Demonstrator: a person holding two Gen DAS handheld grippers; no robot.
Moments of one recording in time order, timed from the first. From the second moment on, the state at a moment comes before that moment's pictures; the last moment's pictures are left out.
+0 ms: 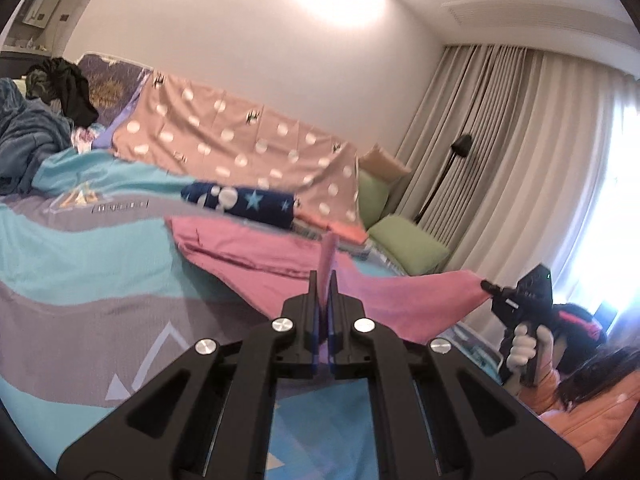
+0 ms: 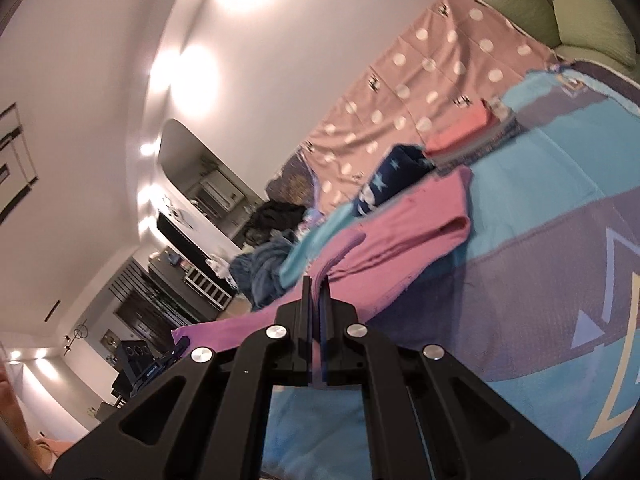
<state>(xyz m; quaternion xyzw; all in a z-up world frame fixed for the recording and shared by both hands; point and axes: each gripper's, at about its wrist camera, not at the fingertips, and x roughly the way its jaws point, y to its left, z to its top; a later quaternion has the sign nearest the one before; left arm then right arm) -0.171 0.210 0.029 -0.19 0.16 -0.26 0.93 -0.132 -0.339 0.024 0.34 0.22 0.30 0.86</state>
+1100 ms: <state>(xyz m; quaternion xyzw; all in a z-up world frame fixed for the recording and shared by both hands) -0.114 0.197 0.004 -0.16 0.24 -0.21 0.93 -0.088 -0.345 -0.011 0.34 0.27 0.23 0.87</state>
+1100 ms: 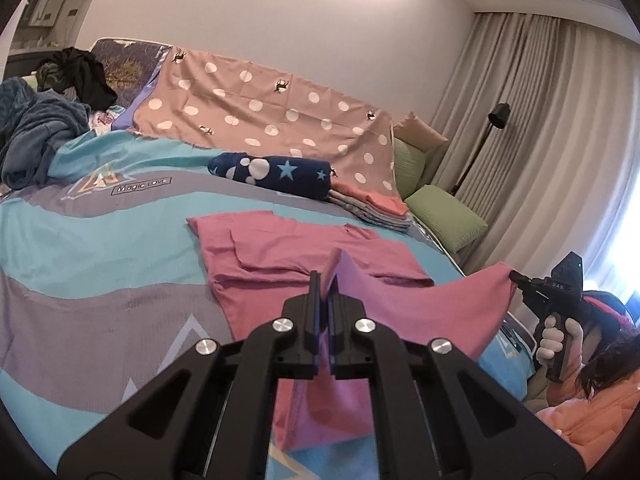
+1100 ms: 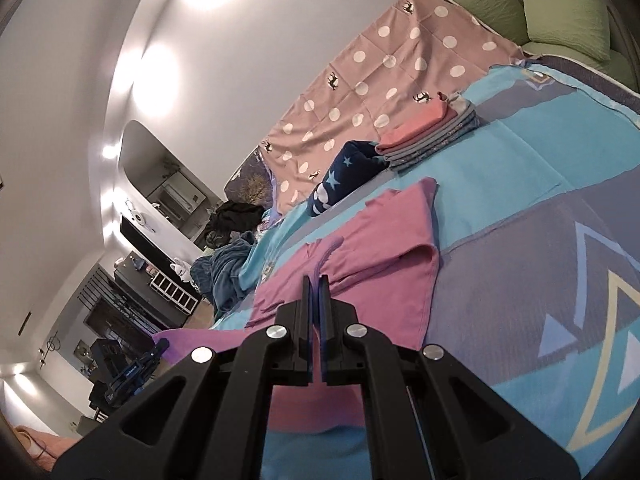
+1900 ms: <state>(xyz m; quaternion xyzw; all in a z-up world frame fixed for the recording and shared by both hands) 0.117 0.205 0.013 -0.11 0.26 -0.17 0.94 0.141 -0.330 -0.021 0.29 0.31 0.18 0.89</state>
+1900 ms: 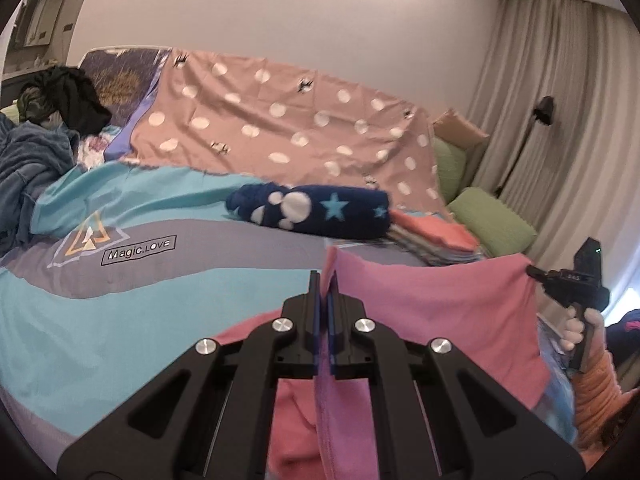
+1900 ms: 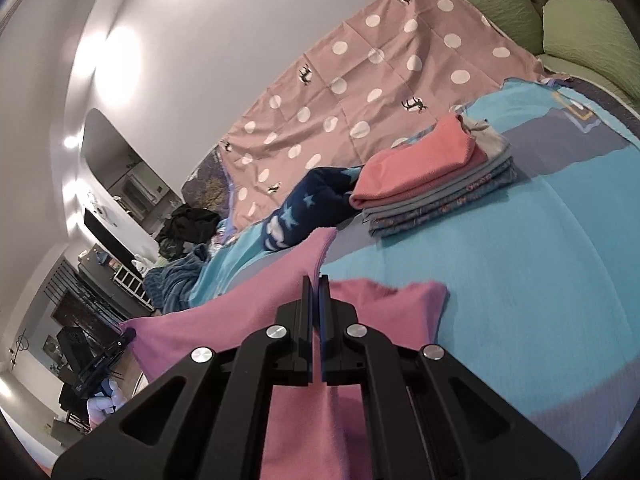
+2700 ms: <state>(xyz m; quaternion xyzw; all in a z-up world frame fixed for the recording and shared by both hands) 0.100 0.187 -0.047 -0.09 0.32 -0.13 0.93 0.087 -0.345 -0.090 0.24 0.39 0.09 0.88</state>
